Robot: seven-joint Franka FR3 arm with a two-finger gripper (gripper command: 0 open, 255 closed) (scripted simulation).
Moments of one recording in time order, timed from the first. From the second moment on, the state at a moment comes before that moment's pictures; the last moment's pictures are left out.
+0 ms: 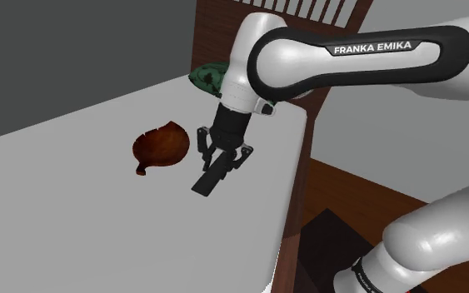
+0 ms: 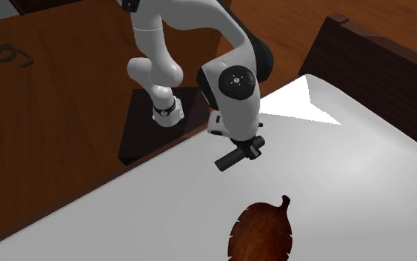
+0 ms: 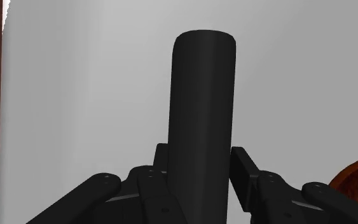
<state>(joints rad) -0.31 -0.20 0.85 -2.08 0.41 1.95 1.43</state>
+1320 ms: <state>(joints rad) 0.10 0.83 0.71 -0.89 -0.28 1.63 1.67</state>
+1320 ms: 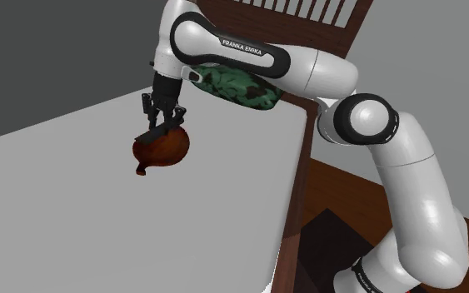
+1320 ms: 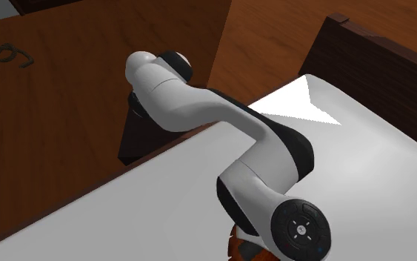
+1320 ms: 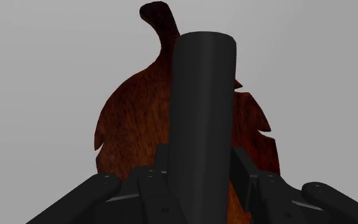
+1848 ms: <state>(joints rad) 0.06 0.82 0.72 -1.03 -0.28 1.75 1.67</state>
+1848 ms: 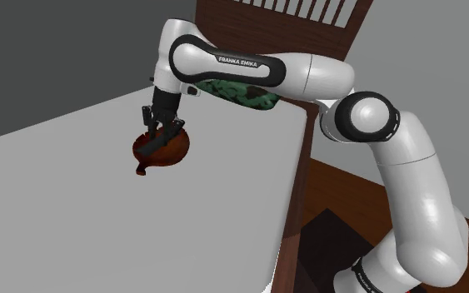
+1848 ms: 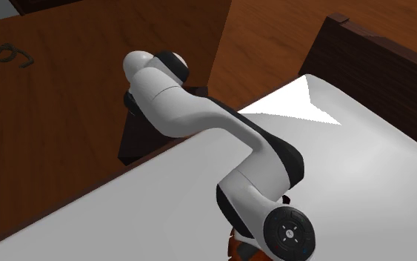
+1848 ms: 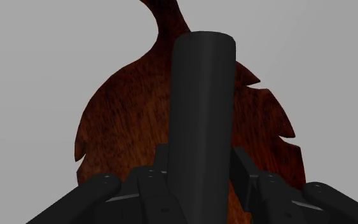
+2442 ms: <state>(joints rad) 0.05 0.82 0.71 -1.05 -0.28 1.77 1.67</state>
